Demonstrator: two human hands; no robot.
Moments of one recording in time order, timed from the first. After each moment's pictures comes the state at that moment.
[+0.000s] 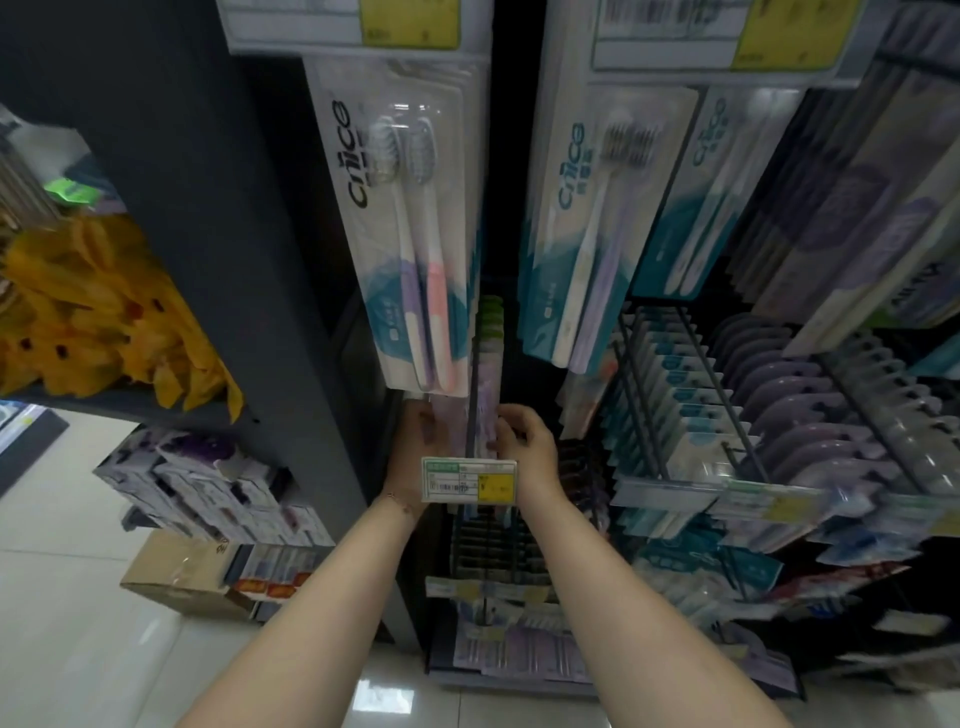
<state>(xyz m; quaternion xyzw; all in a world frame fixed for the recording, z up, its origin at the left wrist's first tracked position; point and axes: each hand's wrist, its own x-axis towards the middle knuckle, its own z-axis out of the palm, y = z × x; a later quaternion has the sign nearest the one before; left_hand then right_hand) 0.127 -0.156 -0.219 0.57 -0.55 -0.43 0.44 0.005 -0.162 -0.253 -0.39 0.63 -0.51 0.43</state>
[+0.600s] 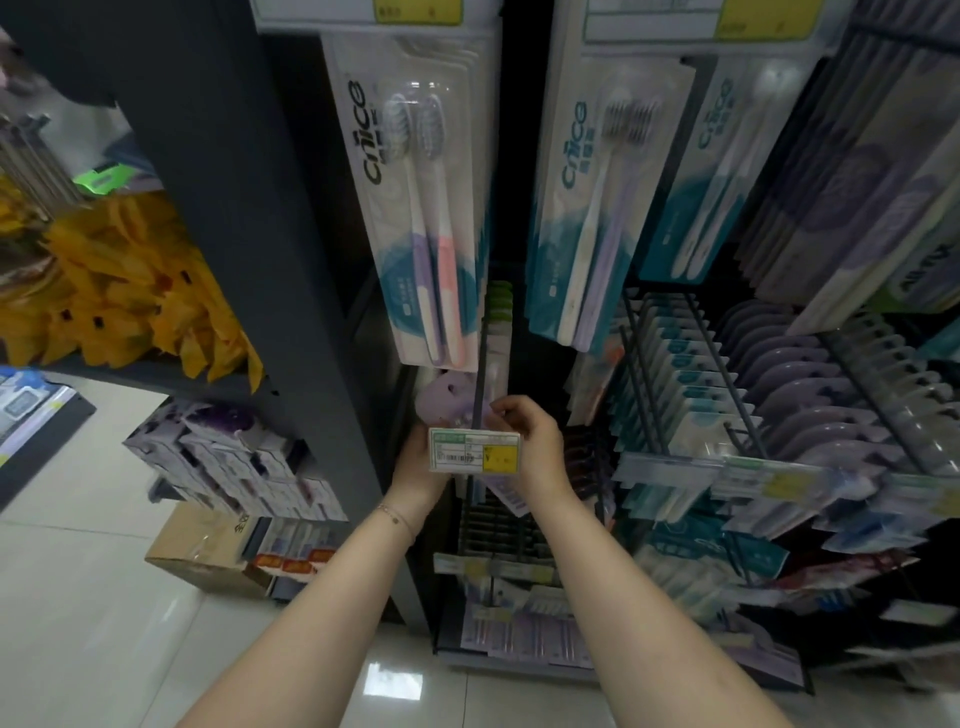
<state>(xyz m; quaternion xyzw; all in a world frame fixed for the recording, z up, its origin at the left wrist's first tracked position) 0.133 -0.136 -0.239 0.59 -0.46 -0.52 0.42 0.008 -0.134 -0.233 -0.43 0.54 -0.54 0.48</state>
